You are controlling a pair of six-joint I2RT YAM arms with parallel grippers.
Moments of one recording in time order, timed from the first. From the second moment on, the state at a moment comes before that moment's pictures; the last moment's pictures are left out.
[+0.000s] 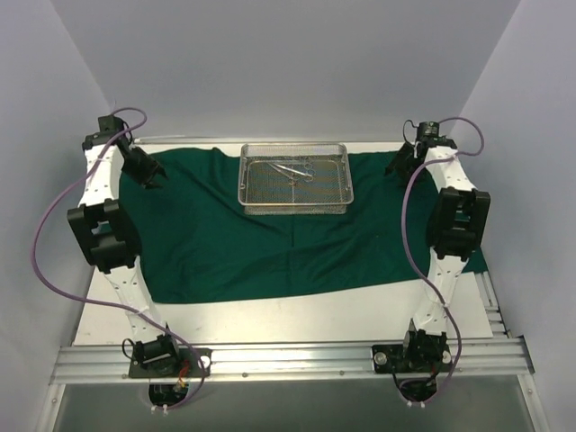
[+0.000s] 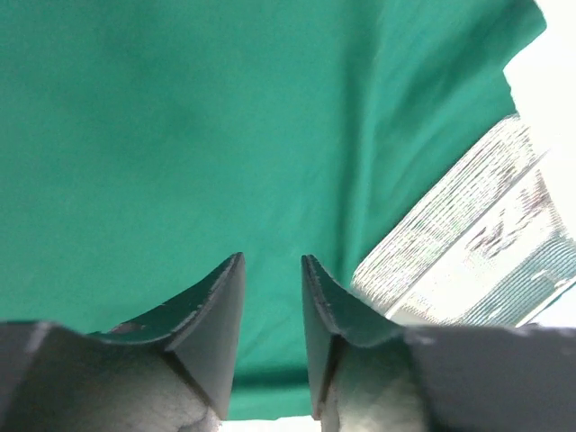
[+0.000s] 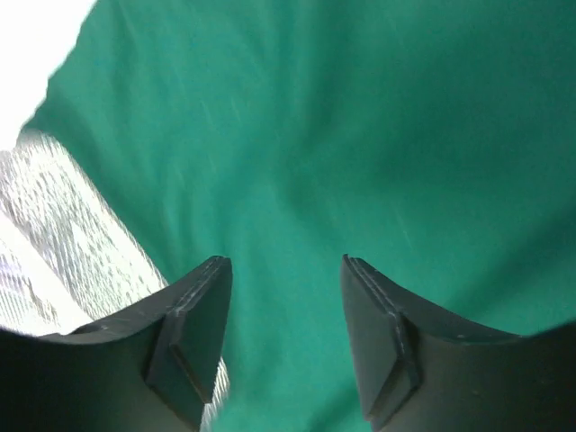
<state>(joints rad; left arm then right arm) 0.24 2.22 2.12 -1.04 0.24 -0.65 -0.12 2.28 1.96 -0.72 -0.13 0.57</state>
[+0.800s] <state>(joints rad) 0.28 2.12 1.55 -1.03 0.14 -0.57 -0.32 1.88 1.17 -0.49 -0.10 0.53</state>
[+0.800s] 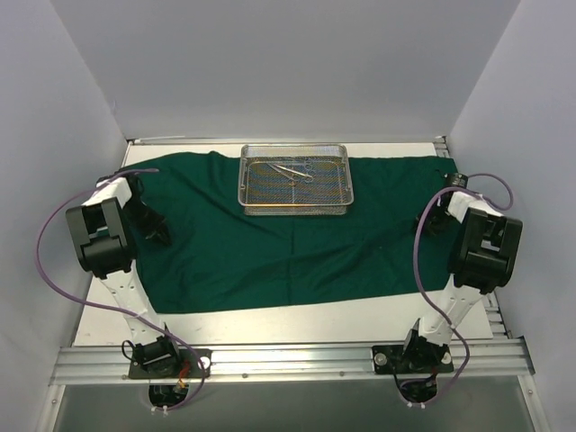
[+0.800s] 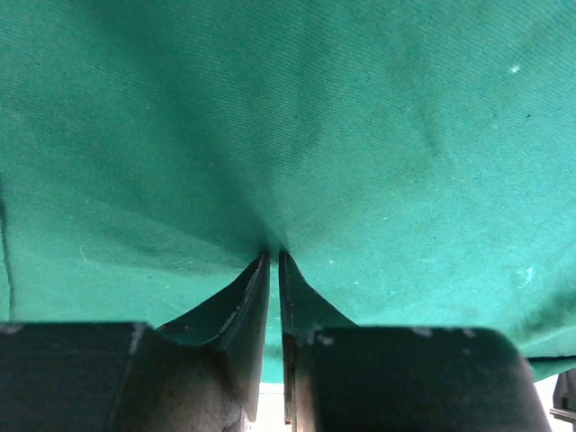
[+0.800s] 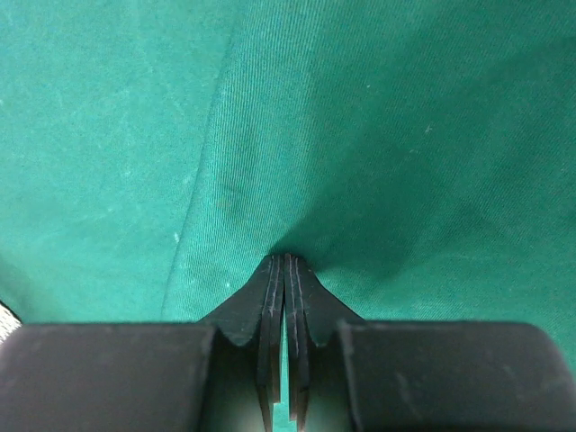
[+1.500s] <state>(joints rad) 0.32 1.94 1.35 -1.00 0.12 -0.49 -0.30 1.72 1.02 -0.62 -0.08 0.47</state>
